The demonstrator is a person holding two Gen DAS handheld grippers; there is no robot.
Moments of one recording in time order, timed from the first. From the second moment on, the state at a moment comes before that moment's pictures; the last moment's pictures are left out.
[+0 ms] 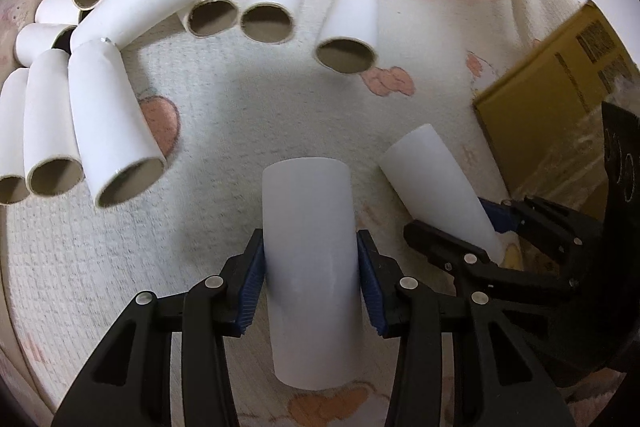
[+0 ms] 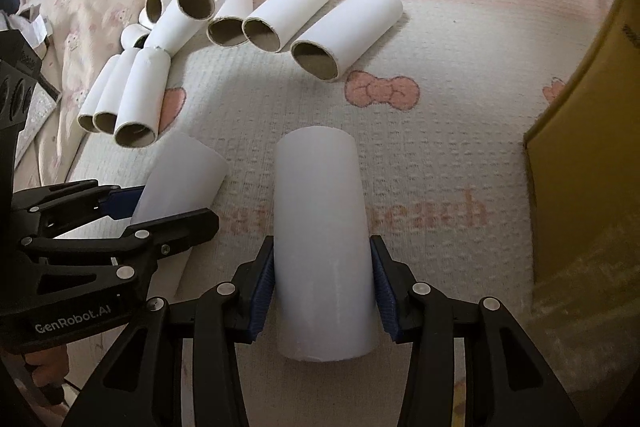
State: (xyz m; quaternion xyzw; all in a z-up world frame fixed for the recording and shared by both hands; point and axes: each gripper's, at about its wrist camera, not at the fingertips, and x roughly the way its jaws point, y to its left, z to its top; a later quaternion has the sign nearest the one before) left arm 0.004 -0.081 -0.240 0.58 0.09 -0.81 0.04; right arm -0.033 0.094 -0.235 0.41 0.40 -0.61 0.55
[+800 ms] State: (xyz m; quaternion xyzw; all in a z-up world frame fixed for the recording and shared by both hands) left arm 0.020 0.002 -0.088 0.42 0.01 -0.91 -0.03; right arm -0.010 0.164 -0.083 0.30 0.26 -0.72 0.57
